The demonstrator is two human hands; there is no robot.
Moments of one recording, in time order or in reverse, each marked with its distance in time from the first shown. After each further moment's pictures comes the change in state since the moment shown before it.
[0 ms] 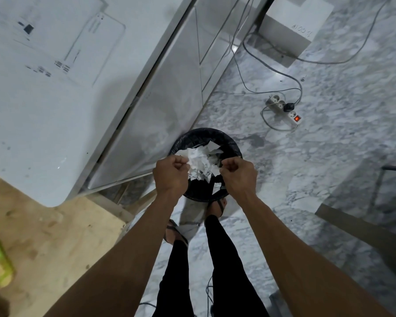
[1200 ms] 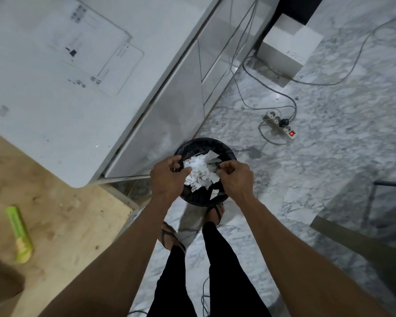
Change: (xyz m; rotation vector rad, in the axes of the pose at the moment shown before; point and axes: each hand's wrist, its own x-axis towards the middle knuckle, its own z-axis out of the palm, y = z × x) left_hand -0.043 0.020 -0.036 -0.032 0.011 0.088; right_hand -0.030 -0.028 -0.034 -0.016 -0.062 -0.084
